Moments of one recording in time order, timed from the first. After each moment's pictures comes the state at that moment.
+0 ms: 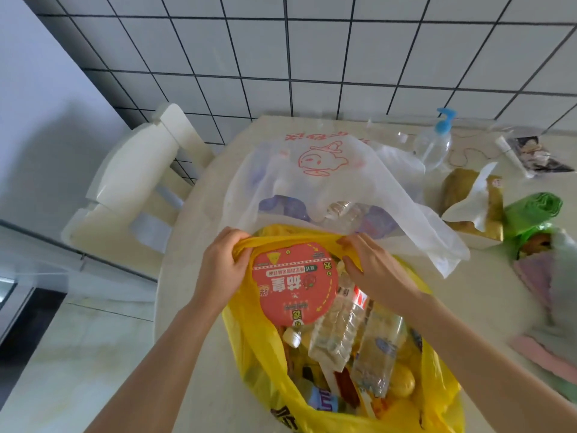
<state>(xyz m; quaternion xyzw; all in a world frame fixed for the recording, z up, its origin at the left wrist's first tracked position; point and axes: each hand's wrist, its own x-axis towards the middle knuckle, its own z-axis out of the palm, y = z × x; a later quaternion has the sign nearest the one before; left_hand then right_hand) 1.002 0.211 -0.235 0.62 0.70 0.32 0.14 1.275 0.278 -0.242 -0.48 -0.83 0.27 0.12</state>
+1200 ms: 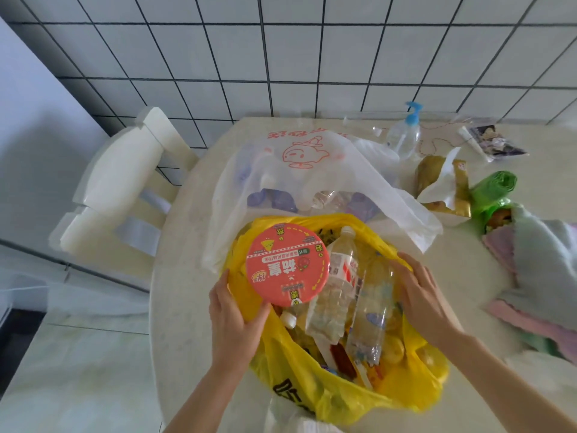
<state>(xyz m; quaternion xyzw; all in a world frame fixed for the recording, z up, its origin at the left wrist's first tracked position) 1.049 0.111 -0.285 0.43 0.79 0.35 0.27 1.384 0.201 -0.306 -0.57 -0.81 0.12 0.13</state>
